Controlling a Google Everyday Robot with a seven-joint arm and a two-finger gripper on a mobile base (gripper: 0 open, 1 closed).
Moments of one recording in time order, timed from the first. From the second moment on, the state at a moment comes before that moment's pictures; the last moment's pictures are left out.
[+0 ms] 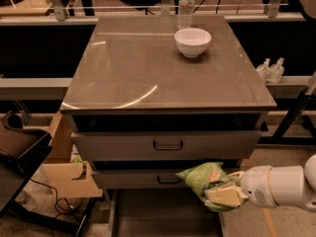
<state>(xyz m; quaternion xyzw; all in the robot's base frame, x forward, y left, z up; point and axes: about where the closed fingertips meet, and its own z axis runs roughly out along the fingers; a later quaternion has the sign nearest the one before) 0.399 -0.170 0.671 -0.32 0.86 0.27 0.29</state>
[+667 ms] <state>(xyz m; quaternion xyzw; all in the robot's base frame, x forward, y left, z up) 0.406 -0.183 0.637 -0.29 0.87 0.29 0.28</state>
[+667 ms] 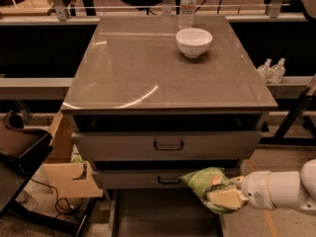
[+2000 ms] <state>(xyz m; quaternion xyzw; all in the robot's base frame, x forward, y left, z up) 0.417 -0.236 0.381 -0.21 0.89 0.37 0.18</state>
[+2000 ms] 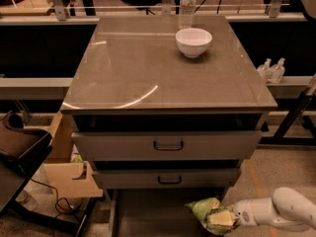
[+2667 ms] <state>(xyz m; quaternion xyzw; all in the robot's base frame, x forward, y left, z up) 0.426 -0.214 0.292 -0.17 0.87 0.44 0.15</state>
